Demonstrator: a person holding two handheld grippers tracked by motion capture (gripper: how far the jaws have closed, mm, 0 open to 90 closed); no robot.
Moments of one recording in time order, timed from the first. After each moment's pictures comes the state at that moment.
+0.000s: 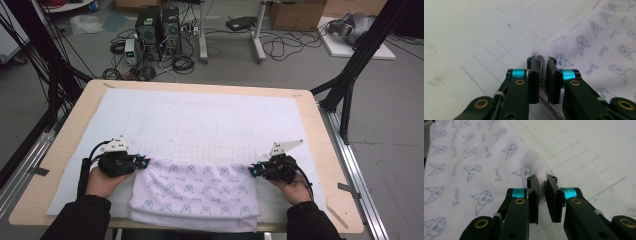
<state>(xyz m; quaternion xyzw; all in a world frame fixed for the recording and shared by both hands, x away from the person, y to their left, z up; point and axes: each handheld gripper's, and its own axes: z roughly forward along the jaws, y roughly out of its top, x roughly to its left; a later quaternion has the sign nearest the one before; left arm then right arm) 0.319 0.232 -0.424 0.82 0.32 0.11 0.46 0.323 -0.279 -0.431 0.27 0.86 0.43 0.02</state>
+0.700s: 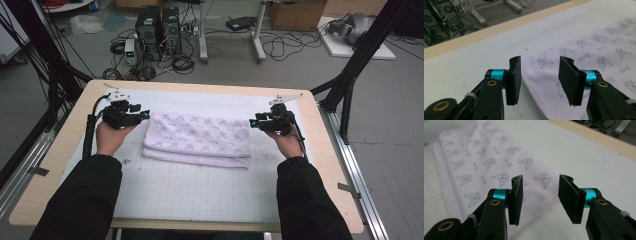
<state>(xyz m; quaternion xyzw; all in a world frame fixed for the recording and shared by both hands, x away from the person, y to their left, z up) 0.417 0.233 -0.377 0.77 0.40 0.22 0.45 0.433 -0.275 -0.374 0.34 0.83 0.43 0.12</state>
